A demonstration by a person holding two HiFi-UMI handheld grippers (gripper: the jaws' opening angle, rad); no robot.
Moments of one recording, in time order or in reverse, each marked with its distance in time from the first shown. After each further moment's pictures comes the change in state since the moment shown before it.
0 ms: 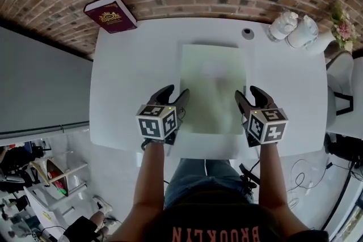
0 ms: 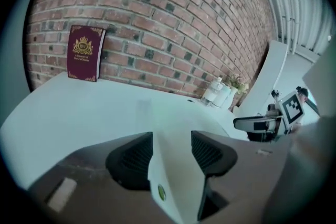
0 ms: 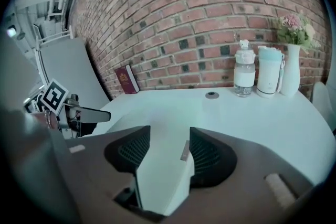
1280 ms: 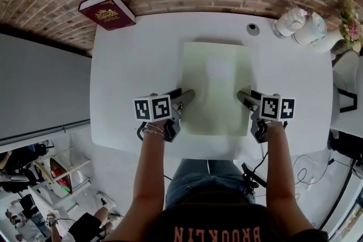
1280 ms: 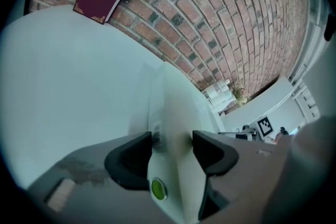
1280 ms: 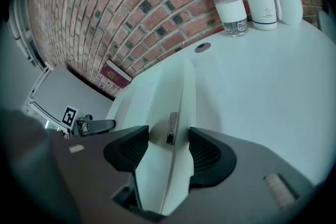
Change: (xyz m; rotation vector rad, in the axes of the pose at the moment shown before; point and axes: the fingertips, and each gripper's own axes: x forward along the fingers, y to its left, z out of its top) left arm 0.039 0.014 -0.042 -0.348 0.211 -0.205; right arm 0.042 -0.021 -0.058 0.377 0.306 0.159
